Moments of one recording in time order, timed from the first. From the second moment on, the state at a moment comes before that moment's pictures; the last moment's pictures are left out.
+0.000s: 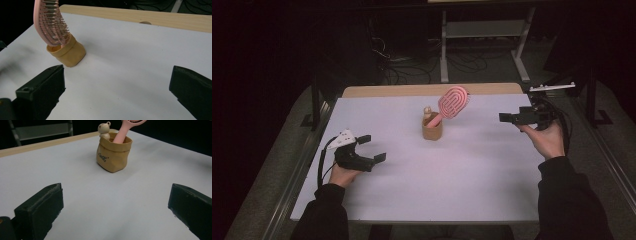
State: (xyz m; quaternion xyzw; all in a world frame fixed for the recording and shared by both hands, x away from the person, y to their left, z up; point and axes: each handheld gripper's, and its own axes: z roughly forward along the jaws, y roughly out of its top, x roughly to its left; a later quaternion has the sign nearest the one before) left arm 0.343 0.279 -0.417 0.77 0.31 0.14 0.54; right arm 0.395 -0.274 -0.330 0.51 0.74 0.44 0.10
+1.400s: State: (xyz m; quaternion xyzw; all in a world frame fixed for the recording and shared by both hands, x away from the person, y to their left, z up) left arm 0.343 0.279 -0.418 0.77 0.31 0.14 0.54; right arm 0.336 -0.258 -0.377 0.44 0.78 0.41 0.18
